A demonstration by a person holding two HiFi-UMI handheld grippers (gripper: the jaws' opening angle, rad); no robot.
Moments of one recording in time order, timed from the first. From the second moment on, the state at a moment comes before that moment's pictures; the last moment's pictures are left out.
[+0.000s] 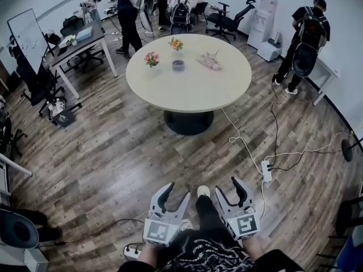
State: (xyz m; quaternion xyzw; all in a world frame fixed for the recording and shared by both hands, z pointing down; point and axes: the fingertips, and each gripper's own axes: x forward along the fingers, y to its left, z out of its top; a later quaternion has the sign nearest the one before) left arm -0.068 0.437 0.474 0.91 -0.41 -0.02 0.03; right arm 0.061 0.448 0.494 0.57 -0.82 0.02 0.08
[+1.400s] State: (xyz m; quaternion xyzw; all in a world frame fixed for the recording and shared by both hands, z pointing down) left arm 0.031 0.129 0.467 0.85 -0.52 -0.03 0.02; right arm 0.166 0.108 0.472 0.49 -0.87 -0.04 0.07
